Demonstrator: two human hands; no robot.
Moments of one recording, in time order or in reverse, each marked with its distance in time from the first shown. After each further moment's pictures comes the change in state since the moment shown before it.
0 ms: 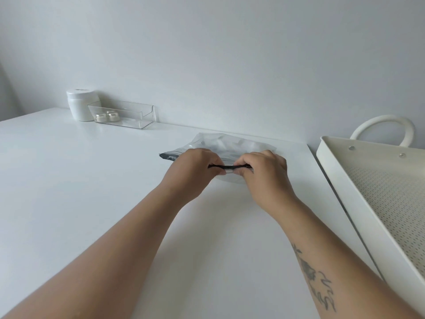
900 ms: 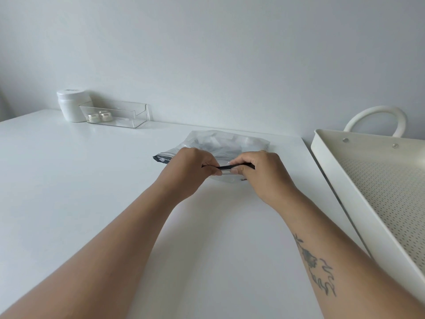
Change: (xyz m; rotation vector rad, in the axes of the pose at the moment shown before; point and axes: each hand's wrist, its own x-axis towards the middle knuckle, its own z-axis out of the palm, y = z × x) left_hand -0.001 -0.003 0.003 -0.042 -0.054 -0.036; right_hand -0.002 0.011 -0.005 0.270 -0.115 0.111
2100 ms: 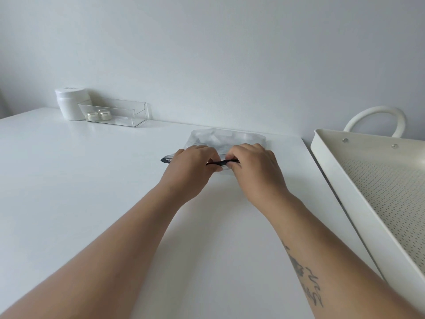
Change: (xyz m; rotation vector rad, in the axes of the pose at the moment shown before) left_hand -0.001 0.007 0.005 0.160 0.080 0.087; right_hand 0.002 -0.016 0.013 -0.409 0.114 -0.174
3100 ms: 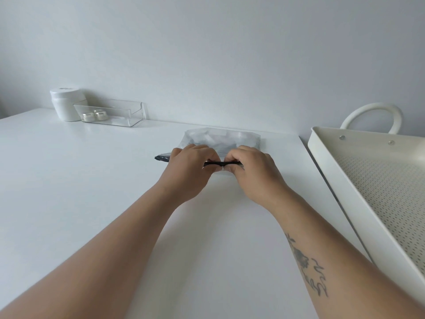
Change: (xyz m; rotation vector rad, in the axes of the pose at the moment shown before) left_hand 0.002 -0.007 0.009 0.045 0.028 0.085; right_hand -0.003 0.008 -0.004 0.195 -0.118 0.051
